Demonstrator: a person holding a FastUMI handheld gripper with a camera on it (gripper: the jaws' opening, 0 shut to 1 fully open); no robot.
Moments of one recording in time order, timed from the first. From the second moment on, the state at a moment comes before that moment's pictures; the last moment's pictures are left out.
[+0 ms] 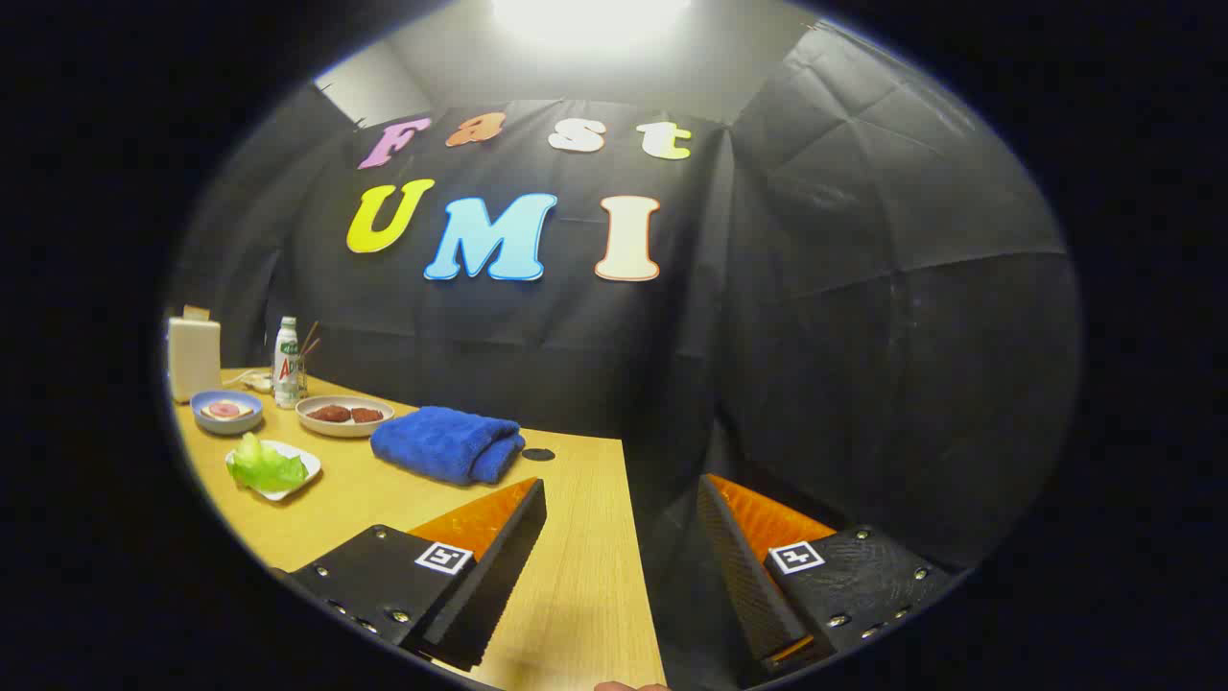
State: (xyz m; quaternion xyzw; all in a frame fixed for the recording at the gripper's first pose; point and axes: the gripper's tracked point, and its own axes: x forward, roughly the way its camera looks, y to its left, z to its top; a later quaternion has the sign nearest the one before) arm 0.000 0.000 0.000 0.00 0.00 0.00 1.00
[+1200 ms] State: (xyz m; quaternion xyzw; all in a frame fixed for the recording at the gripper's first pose) arm -0.044 0.294 0.041 0.03 0.13 0.22 0.97
